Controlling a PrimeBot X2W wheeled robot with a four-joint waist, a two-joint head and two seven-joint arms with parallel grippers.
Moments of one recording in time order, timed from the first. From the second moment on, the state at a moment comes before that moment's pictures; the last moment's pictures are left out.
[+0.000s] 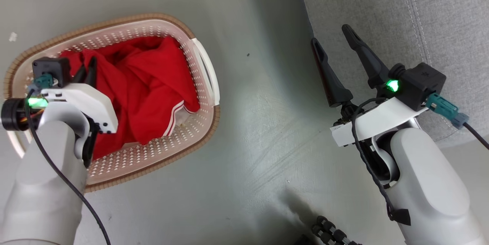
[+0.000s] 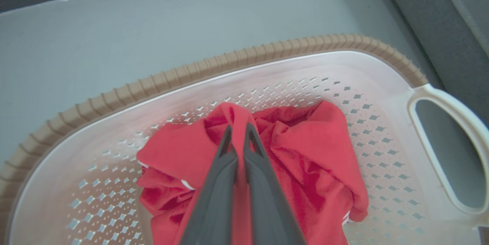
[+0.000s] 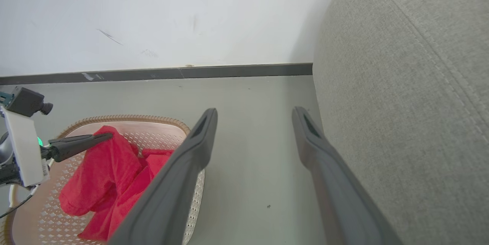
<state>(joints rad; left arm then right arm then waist) -0.80 0.15 -0.14 0.83 -0.27 -0.04 -0.08 -0.50 -0.04 0.24 0.12 0.19 0.13 -0.25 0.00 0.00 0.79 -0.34</state>
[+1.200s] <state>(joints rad) -0.62 0.04 -0.28 0.73 -0.35 -0.13 -0.22 -0.40 -0.06 0.32 0.19 0.08 0.13 -0.25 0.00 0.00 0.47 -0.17</state>
